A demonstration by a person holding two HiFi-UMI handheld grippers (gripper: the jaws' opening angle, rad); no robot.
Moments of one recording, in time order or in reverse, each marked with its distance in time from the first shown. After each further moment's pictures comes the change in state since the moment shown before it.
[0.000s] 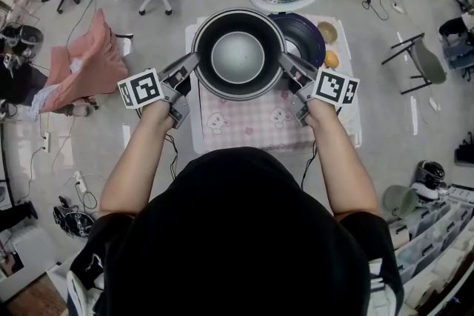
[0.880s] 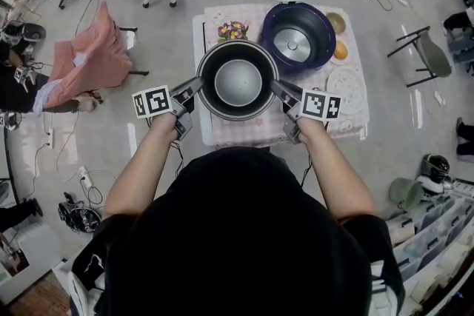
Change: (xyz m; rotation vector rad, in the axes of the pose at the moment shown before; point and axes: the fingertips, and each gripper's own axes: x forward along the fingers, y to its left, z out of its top) left arm -0.050 0.091 -0.096 -0.131 0.168 0.104; right arm 0.013 -0.027 -0.142 0.094 0.174 -0.085
